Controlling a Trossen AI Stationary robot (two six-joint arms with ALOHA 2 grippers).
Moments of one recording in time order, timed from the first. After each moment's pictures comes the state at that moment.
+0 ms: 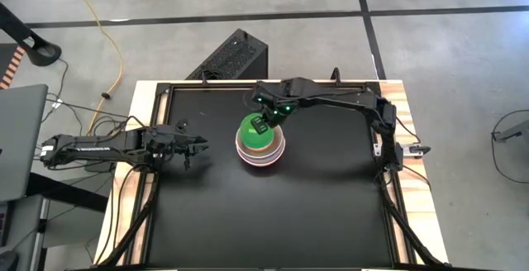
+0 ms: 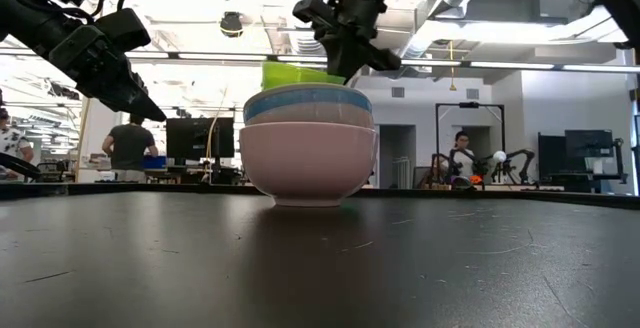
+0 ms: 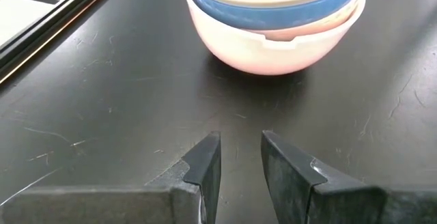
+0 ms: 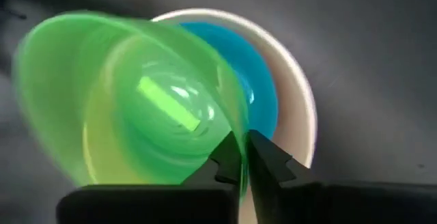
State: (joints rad) left arm 0.11 0.46 0.29 -0.32 -0.16 -0.12; right arm -0.23 1.96 1.96 -1.13 -0.05 0.70
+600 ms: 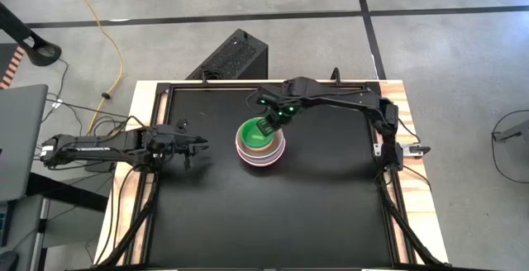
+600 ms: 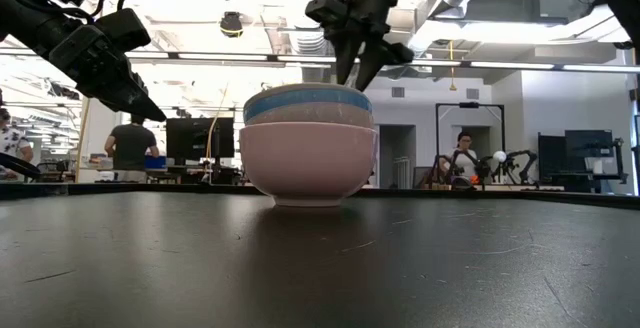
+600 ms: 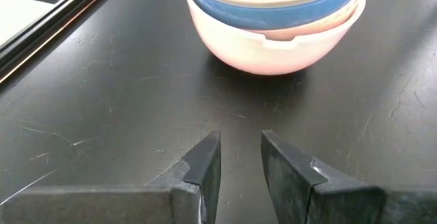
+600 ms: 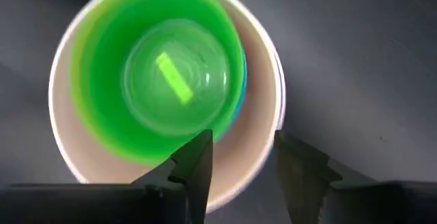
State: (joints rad) left arm 0.11 0.46 0.29 -0.32 -0.16 -0.12; right arm -0.22 1.94 1.96 -1.24 -0.02 0.67
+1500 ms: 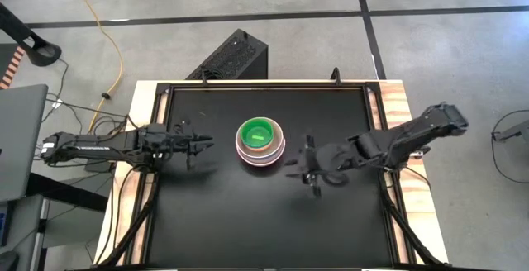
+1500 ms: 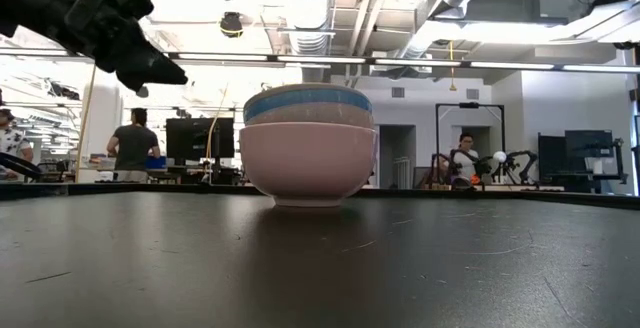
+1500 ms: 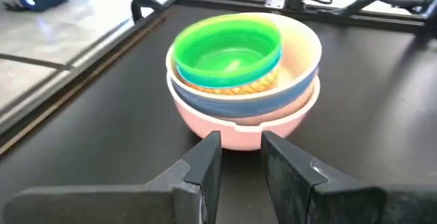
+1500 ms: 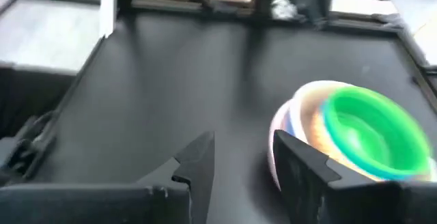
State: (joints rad) left arm 0.06 0.46 0.29 -0.09 -0.18 -0.09; right arm 0.33 1.27 1.12 -0.35 0.27 0.08
